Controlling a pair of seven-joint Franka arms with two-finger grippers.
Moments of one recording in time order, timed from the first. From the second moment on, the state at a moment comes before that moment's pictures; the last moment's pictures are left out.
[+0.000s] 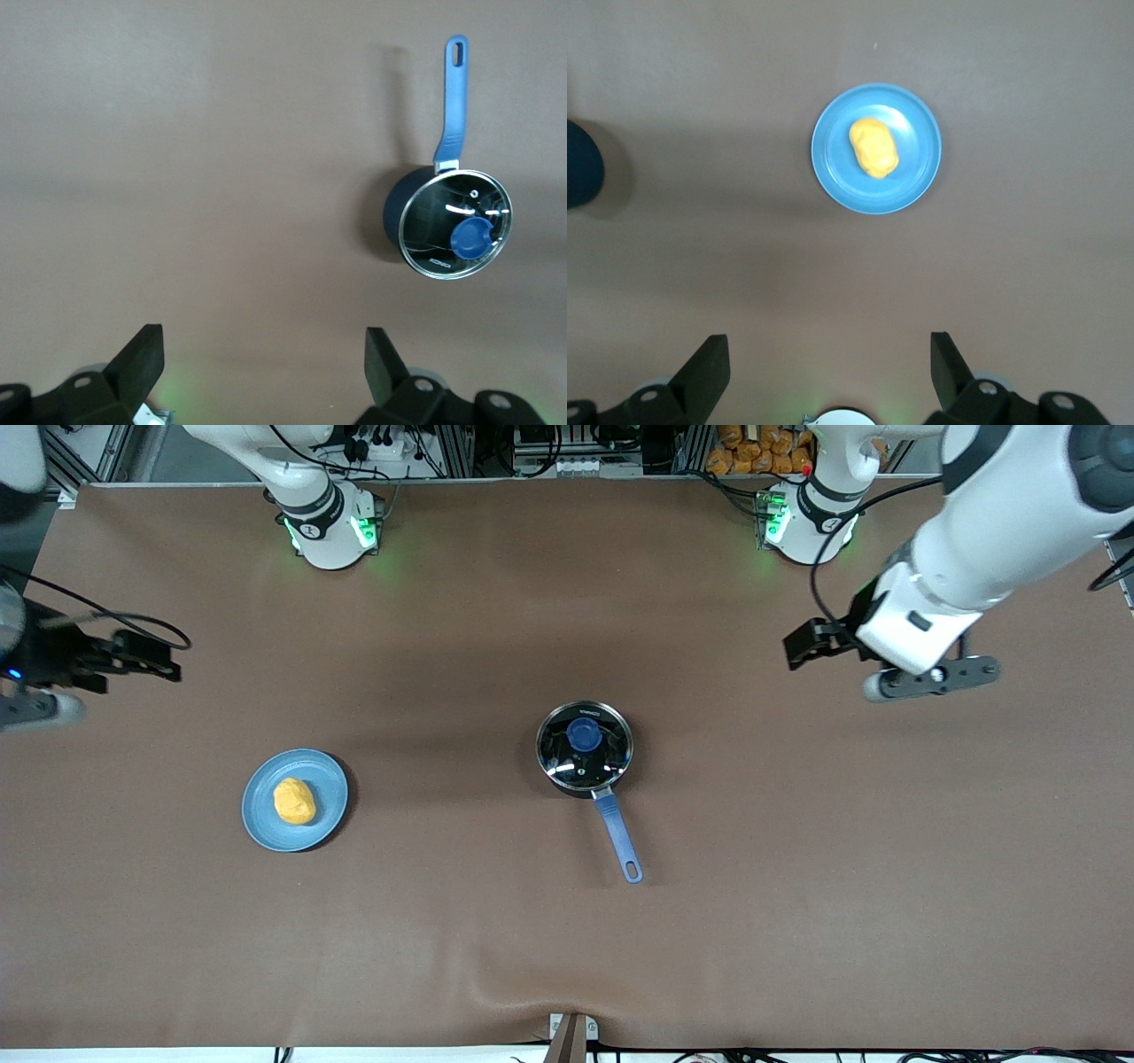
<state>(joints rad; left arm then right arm) -0.11 0.12 -0.27 -1.51 -0.10 1.55 -0.55 -0.05 0.19 0.07 -1.42 0.05 1.40 -0.11</state>
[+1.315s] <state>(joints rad) -0.53 0.55 -0.27 -1.39 0.11 1.88 -0.87 -0.02 0.68 0.06 -1.54 0.05 1.94 -0.57</state>
